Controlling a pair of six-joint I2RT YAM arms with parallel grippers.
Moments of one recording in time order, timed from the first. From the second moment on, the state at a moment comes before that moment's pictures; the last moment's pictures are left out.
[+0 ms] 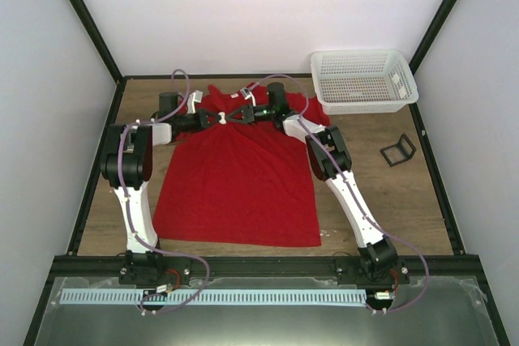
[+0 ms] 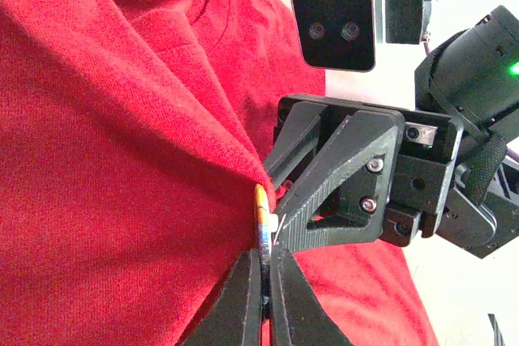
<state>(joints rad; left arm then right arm) -0.04 2.11 1.24 0.24 0.89 -0.45 0.45 2.84 2.25 0.31 -1.17 0.74</state>
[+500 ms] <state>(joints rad) -0.06 2.11 1.23 0.25 0.89 -0.45 0.45 2.84 2.26 0.29 -1.19 0.73</state>
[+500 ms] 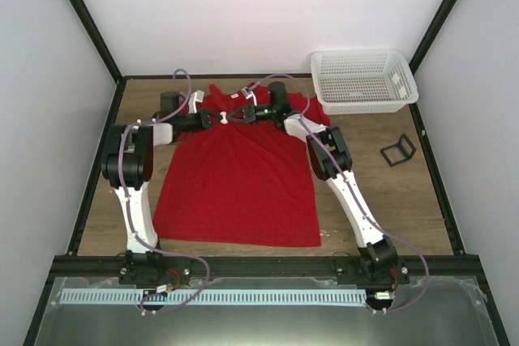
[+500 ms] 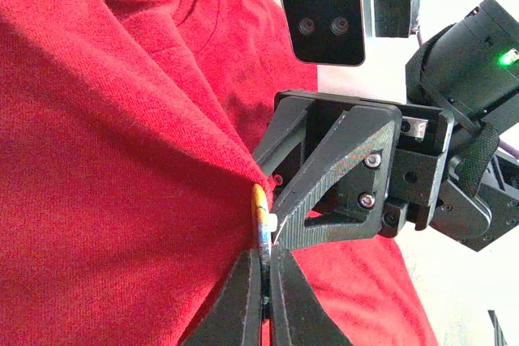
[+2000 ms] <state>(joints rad) -0.04 2.13 1.24 0.34 0.96 -0.57 0.44 2.85 2.21 0.50 -1.19 0.88</state>
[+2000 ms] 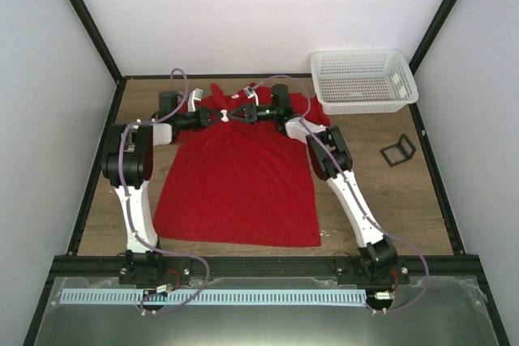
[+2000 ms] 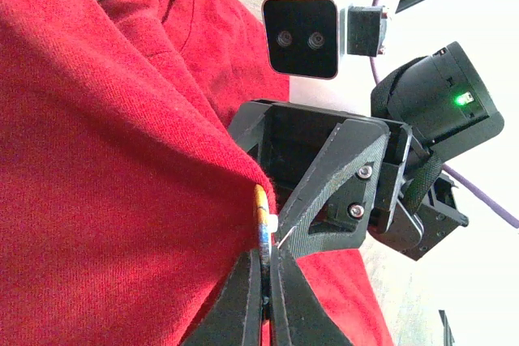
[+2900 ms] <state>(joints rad) -0.03 2.14 1.26 0.32 0.97 -0.57 0.44 2.85 2.13 0.74 -1.19 0.98</state>
